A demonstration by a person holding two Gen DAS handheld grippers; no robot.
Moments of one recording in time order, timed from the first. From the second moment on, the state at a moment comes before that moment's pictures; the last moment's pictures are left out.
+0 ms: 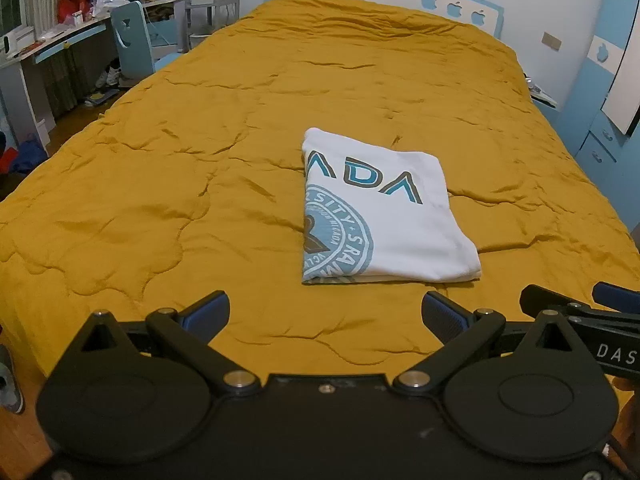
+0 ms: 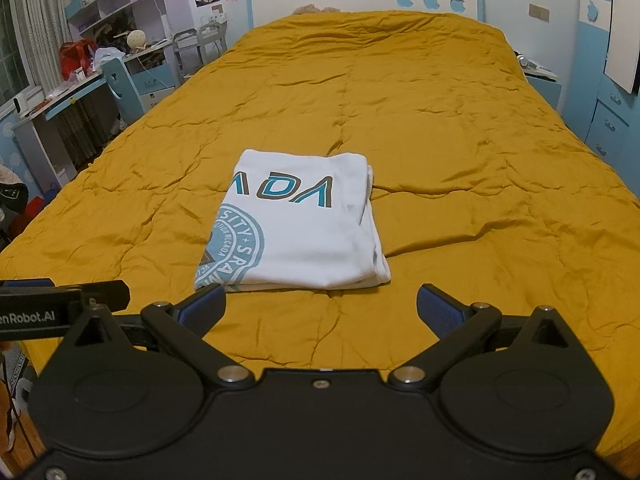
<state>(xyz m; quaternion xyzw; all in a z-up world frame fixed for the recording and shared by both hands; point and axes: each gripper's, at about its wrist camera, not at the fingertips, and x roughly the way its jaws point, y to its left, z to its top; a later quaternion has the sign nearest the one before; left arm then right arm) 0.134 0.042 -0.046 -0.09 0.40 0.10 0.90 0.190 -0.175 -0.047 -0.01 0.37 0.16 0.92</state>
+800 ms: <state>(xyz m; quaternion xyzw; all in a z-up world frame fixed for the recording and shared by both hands) 0.118 0.050 -0.047 -0.10 0.39 0.11 0.91 0.191 -0.170 -0.045 -0.02 0.37 0.16 0.91</state>
